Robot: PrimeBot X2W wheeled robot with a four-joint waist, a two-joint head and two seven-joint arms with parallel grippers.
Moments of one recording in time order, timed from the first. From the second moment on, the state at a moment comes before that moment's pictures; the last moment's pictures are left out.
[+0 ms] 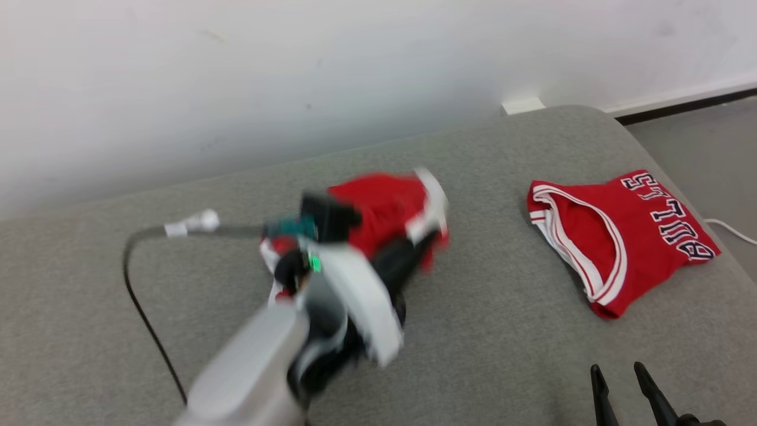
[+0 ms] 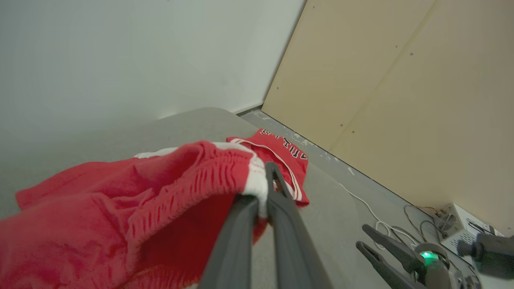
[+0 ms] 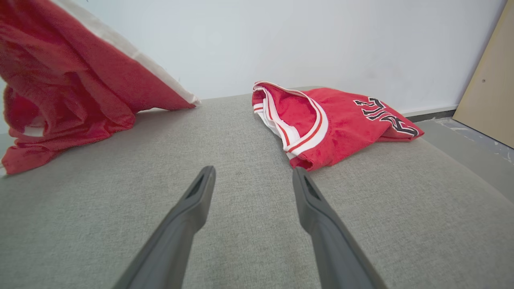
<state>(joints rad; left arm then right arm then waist) -0.69 0.15 -0.67 0.32 -0.76 -0.13 0.14 0.04 -0.05 0.06 0.26 0.25 0.13 -0.26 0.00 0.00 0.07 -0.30</state>
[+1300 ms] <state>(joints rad) -0.08 0.50 -0.69 0.44 -0.75 -0.09 -0.16 0.12 -0.05 0.01 0.25 0.18 0.13 -0.26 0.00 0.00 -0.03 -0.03</state>
